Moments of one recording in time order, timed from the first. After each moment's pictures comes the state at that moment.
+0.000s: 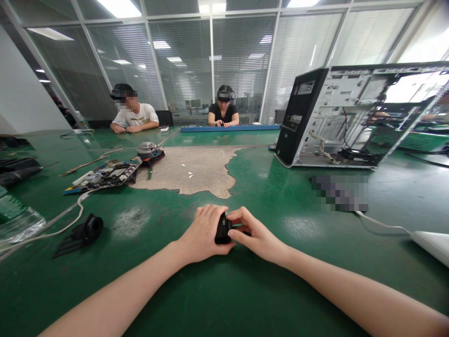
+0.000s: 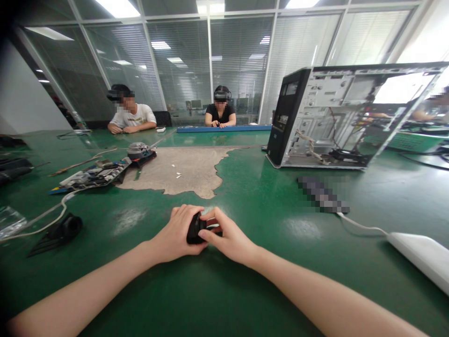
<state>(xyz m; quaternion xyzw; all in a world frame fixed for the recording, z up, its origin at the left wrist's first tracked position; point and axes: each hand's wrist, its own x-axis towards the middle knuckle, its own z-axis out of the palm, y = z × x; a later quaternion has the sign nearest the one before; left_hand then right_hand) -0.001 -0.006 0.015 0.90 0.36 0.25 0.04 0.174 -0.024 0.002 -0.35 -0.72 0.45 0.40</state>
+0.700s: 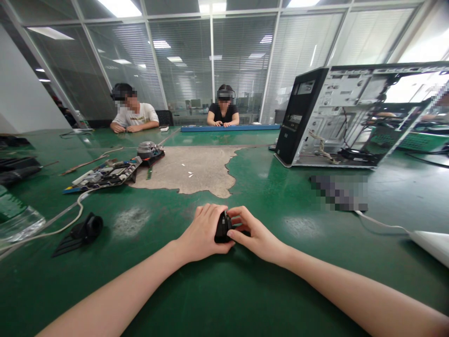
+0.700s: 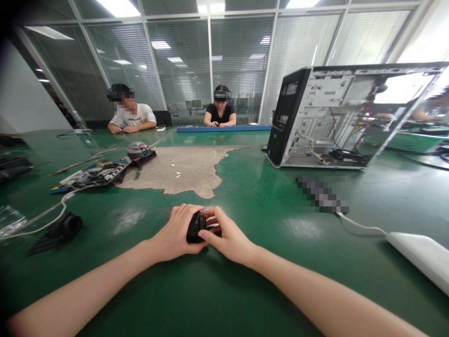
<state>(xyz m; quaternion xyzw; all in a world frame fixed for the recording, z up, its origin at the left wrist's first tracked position) 0.000 -0.005 0.015 0.90 0.36 0.25 0.04 0.173 -0.023 0.003 -0.35 -0.73 0.44 0.39</state>
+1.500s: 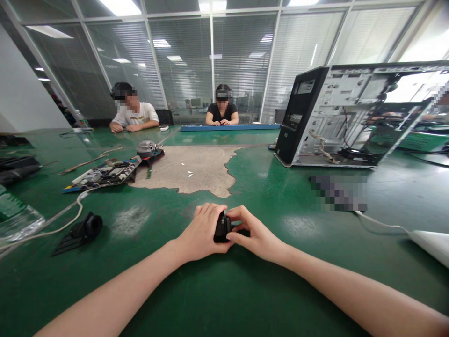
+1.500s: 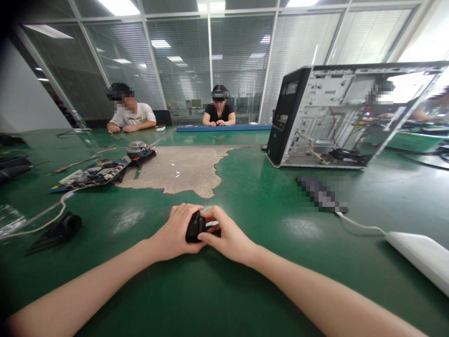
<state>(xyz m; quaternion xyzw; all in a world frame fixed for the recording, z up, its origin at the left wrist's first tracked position) -0.001 -0.005 0.014 0.90 0.36 0.25 0.03 0.174 -0.024 0.004 -0.35 -0.75 0.41 0.40</state>
